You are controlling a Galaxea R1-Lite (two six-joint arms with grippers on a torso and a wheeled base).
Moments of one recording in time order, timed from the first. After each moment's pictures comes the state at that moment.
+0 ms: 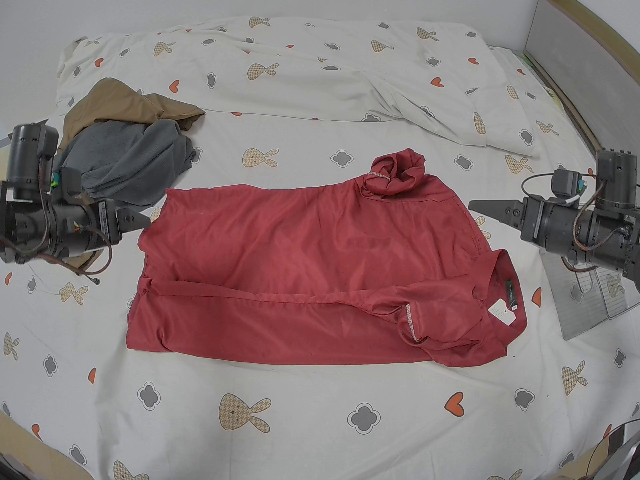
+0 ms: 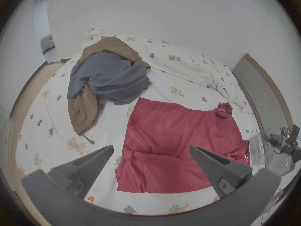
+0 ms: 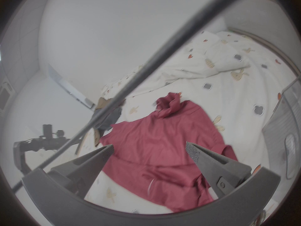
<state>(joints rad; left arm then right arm) -0.10 1.51 -1.09 0.12 0.01 -0.23 0.24 1.55 -0.87 -0.38 0.34 0.38</state>
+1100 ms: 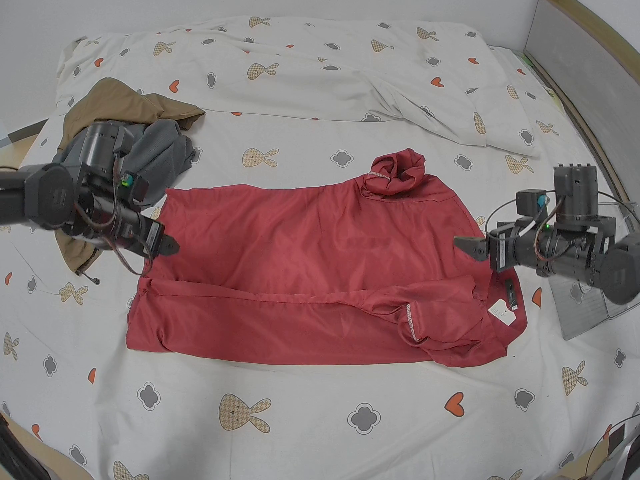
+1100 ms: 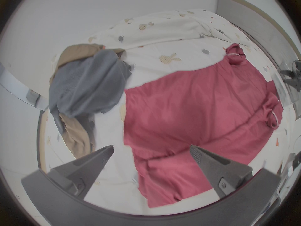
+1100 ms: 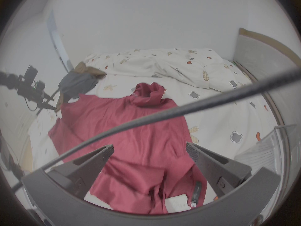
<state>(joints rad) -0.15 1.83 -1.37 0.26 0.16 0.23 0.30 1.70 -0.90 -0.39 0.01 -0.02</state>
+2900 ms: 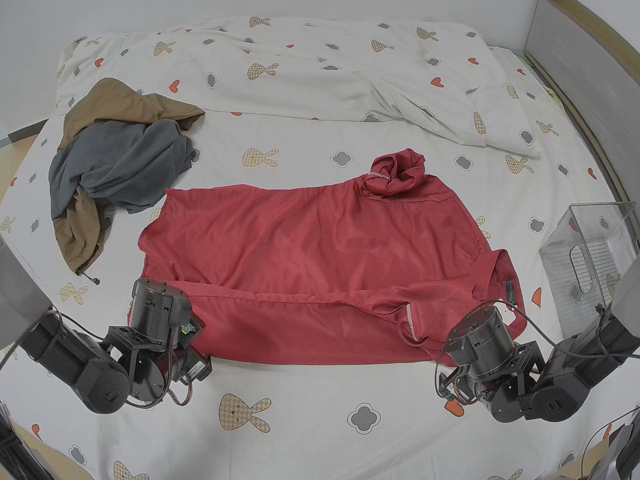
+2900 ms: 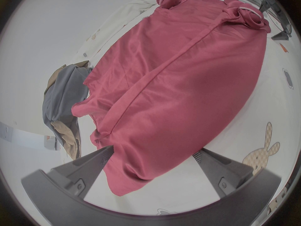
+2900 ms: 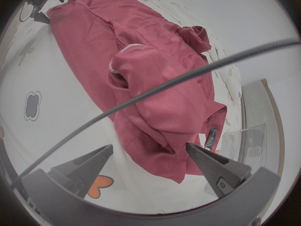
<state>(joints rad) -0.44 1.88 -0.54 -0.61 0.49 0.50 0.71 1.89 -0.57 -0.44 -0.68 -0.27</state>
